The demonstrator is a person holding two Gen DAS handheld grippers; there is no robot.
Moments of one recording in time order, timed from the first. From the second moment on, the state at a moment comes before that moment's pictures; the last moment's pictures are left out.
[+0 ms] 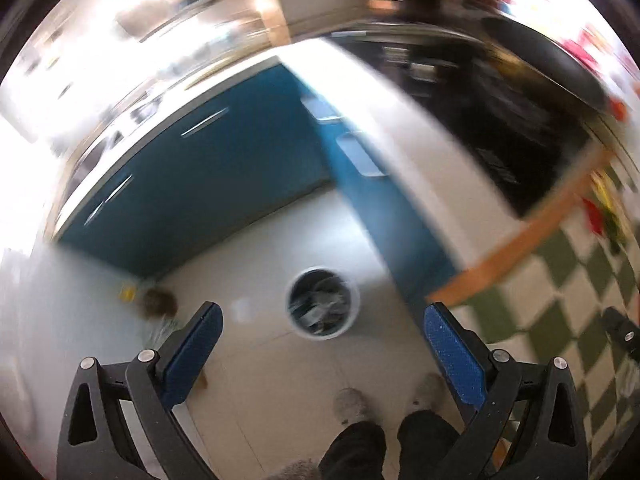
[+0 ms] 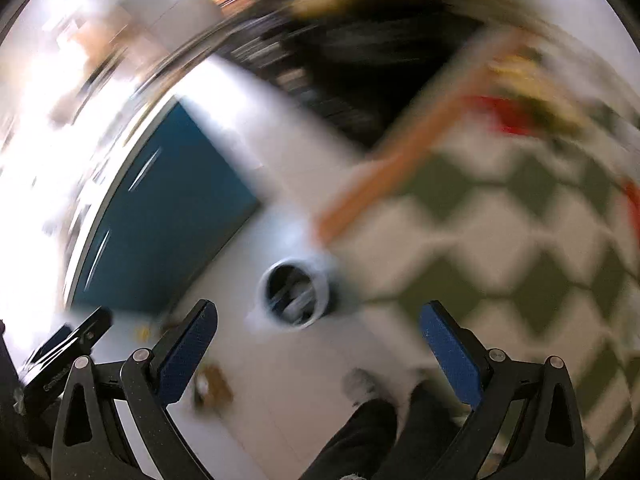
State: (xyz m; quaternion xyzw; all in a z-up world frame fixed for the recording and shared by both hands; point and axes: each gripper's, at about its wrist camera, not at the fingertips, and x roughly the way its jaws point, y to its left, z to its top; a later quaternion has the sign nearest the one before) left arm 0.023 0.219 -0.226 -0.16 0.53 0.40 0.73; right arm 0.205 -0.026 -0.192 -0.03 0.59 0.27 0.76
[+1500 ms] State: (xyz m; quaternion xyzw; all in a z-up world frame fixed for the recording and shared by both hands) left arm 0.263 0.151 -0.222 -0.13 0.55 0.21 0.80; right arm 0.310 -0.162 -0.209 0.05 0.57 0.13 0.81
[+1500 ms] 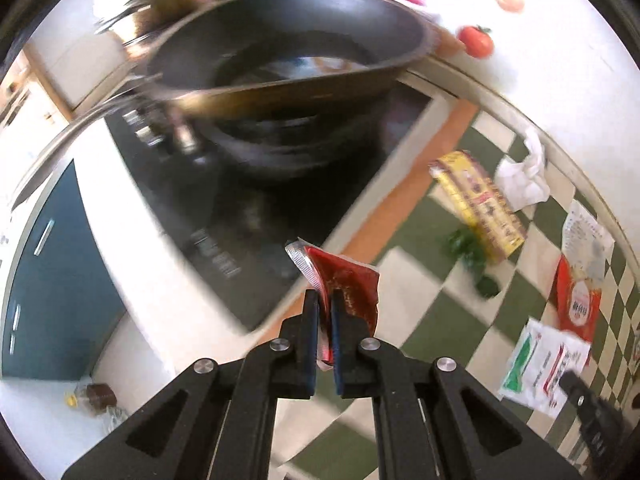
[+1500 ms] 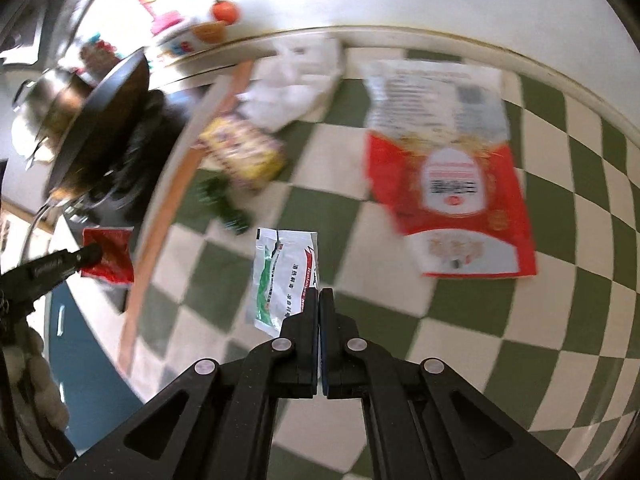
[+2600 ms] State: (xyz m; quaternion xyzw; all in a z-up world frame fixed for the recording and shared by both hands) left arm -0.128 0.464 -0.830 -0.51 0.59 0.34 0.53; right arm 0.073 0.319 -0.817 -0.26 0.69 0.35 0.58
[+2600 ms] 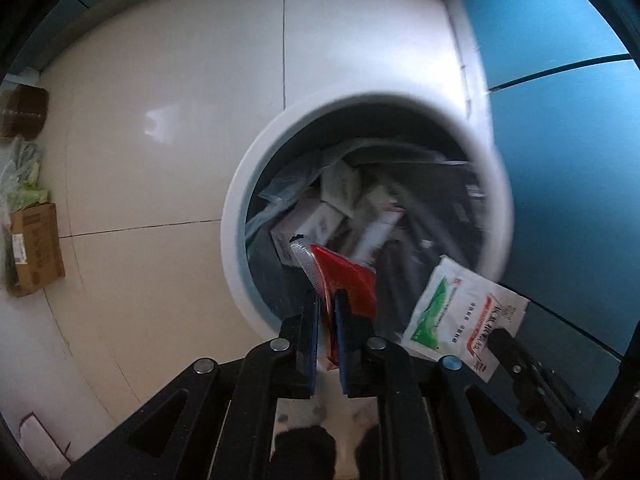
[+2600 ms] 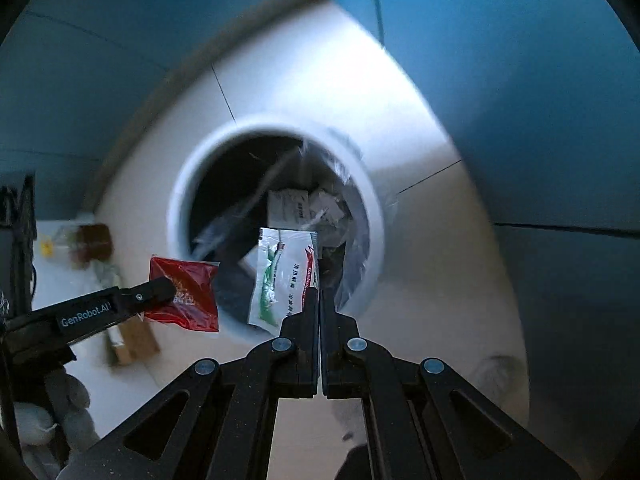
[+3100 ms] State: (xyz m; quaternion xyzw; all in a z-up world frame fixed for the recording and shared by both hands) left arm -0.164 0.459 -0.781 -0.44 0.57 0.43 0.55; right arm 0.065 0.327 -0.802 -0.37 0.61 0.36 0.60
